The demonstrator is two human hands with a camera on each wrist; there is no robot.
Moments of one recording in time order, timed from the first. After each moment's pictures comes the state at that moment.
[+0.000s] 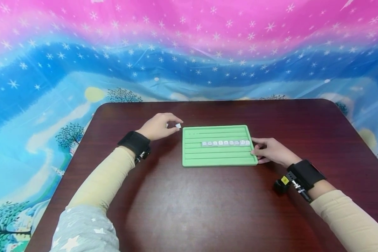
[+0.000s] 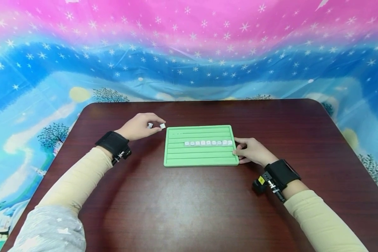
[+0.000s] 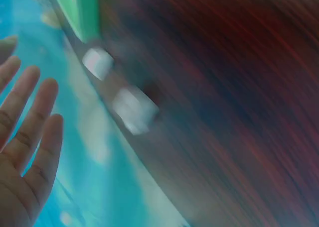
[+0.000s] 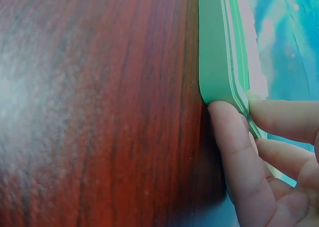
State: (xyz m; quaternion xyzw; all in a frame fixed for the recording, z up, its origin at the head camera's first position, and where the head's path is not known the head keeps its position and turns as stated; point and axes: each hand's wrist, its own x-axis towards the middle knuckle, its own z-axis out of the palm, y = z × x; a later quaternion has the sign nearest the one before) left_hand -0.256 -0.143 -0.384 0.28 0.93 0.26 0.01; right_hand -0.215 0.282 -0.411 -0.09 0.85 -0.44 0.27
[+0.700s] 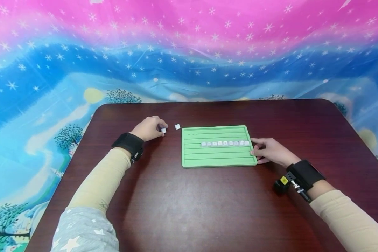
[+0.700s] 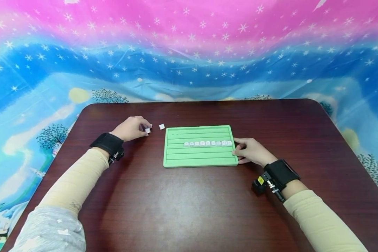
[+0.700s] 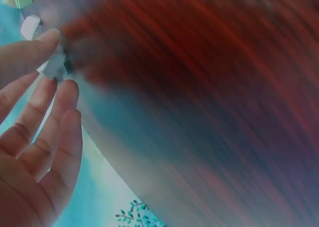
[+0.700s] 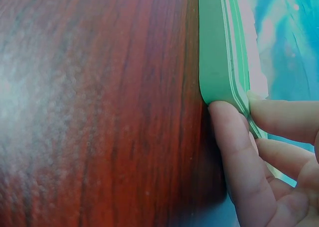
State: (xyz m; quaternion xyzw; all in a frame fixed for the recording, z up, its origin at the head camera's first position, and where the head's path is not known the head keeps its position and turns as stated) left_hand -0.266 -0.174 -0.404 0.18 0.96 0.21 0.07; right_hand -0.214 0.282 -0.409 -0.08 0.85 -0.45 0.27
